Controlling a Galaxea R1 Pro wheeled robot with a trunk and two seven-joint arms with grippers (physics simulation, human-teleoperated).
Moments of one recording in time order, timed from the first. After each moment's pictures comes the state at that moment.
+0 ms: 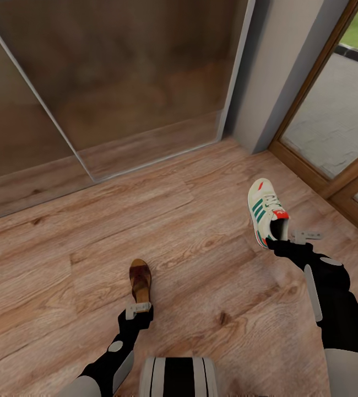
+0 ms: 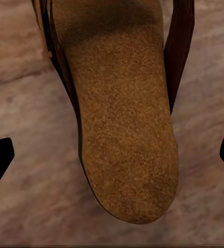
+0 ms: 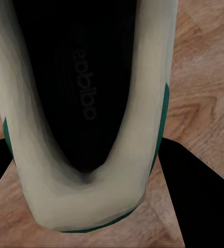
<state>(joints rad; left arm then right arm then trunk) -0.57 -0.13 -0.08 -0.31 0.13 -0.33 0.08 -0.58 -0.12 -0.25 -1.44 0.05 0.67 0.17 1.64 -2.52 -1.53</state>
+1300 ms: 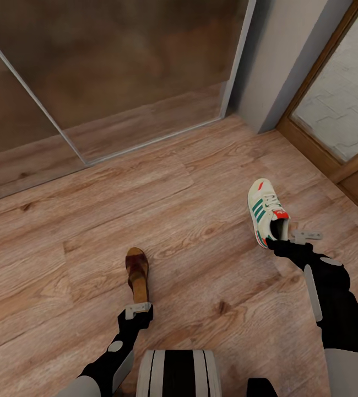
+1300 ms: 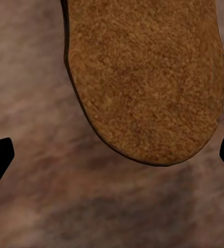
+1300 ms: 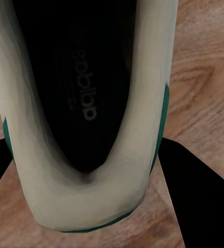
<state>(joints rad) -0.57 -0.13 -0.08 -0.31 0.13 -0.33 0.08 -0.58 -0.12 -0.25 -1.44 0.05 0.67 0.17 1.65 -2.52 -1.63</state>
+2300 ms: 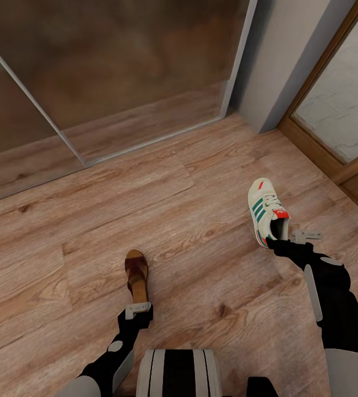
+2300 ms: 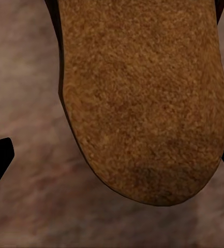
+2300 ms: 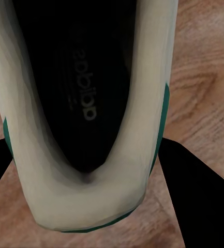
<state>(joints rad) -0.57 -0.13 -0.08 -0.32 0.13 -0.33 0.08 -0.58 -0.12 -0.25 -1.44 0.05 0.67 0.17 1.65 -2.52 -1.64</state>
